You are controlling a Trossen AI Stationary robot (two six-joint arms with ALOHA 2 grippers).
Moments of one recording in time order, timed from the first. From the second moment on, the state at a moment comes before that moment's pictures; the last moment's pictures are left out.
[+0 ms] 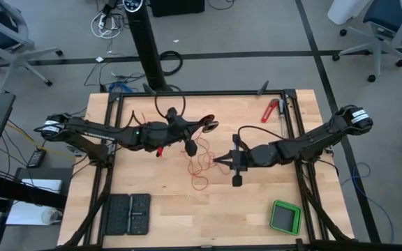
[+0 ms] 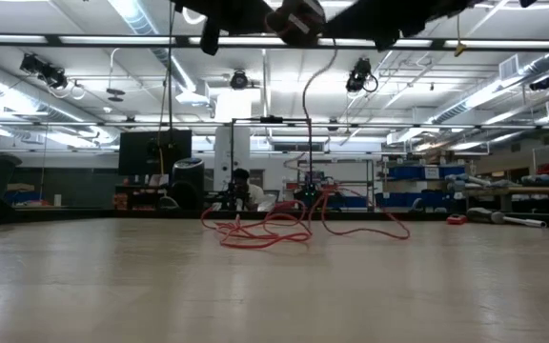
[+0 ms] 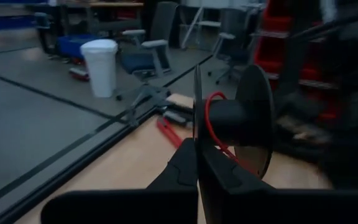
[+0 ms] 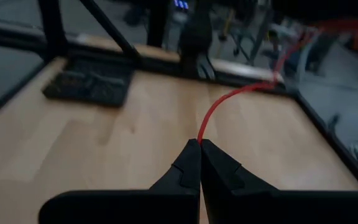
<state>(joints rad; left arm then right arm) -0.07 1.38 0.96 0.29 -0.53 -0.16 0.32 1.32 0.77 0.26 0.40 -0.09</state>
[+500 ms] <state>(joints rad) -0.08 1.36 0.96 0.31 -0.36 -0.16 0.24 1.27 0.77 -0.07 0.59 0.06</state>
